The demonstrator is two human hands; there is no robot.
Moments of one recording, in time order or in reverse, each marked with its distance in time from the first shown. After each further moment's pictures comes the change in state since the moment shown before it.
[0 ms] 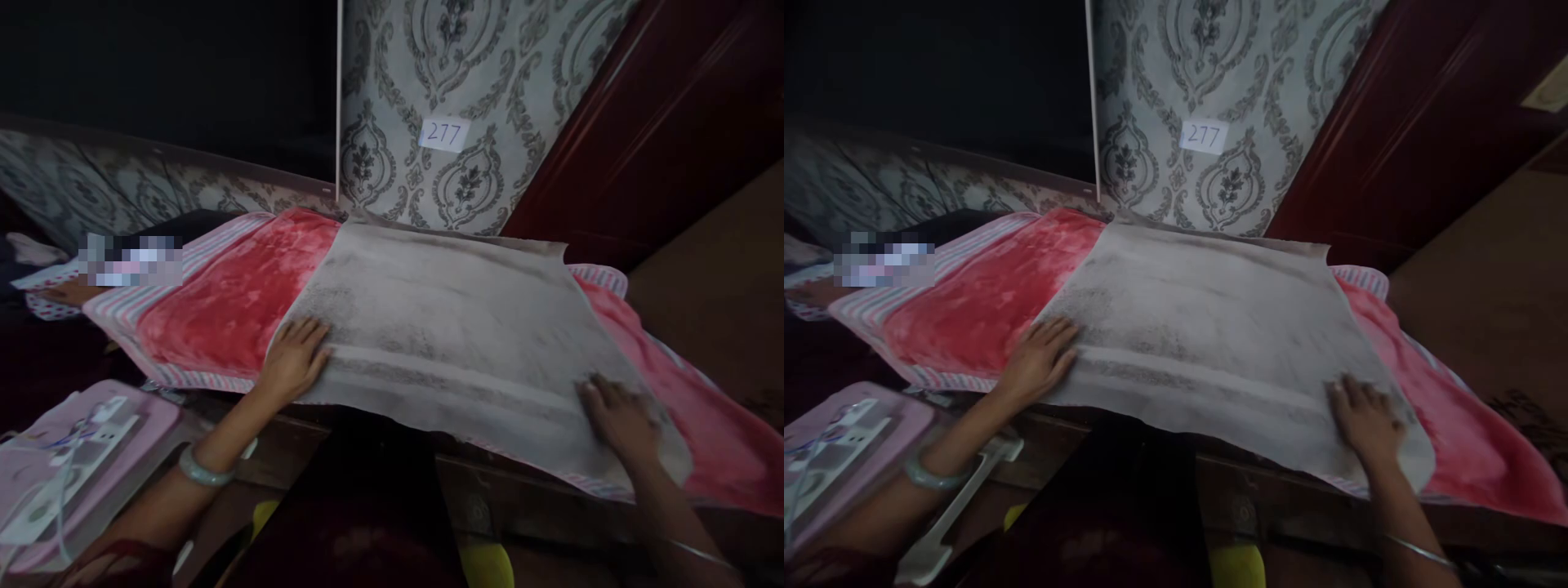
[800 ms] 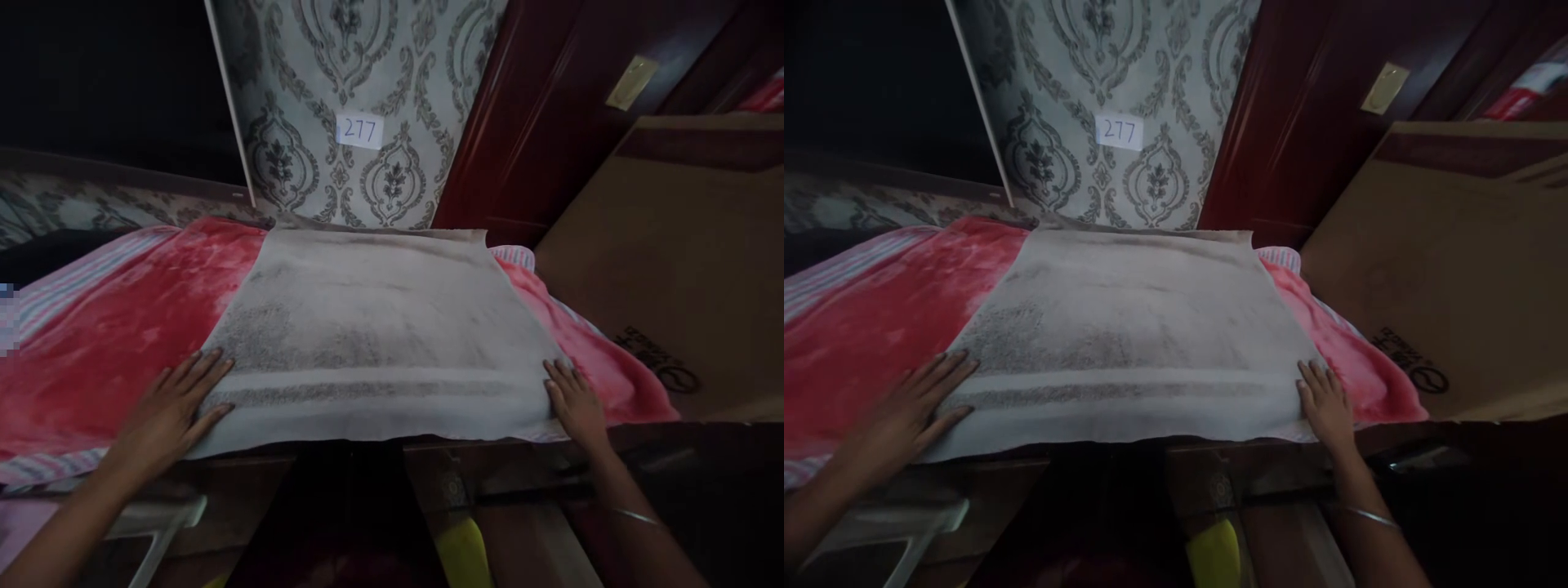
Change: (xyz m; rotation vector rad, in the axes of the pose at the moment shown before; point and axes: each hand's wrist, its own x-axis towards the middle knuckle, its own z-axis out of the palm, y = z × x) left_hand -0.012 -0.075 0.004 0.092 -0.125 0.060; right_hand -0.043 0.059 0.000 0.050 -0.002 0.063
